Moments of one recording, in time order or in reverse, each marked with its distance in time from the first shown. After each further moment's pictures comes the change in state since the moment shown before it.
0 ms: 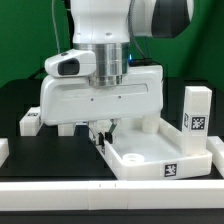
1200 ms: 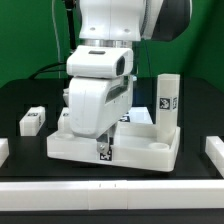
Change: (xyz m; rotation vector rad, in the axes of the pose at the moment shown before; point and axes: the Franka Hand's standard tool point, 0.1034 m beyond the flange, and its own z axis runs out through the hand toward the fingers) arm 0.032 0.013 -0.005 -0.078 -0.034 -0.890
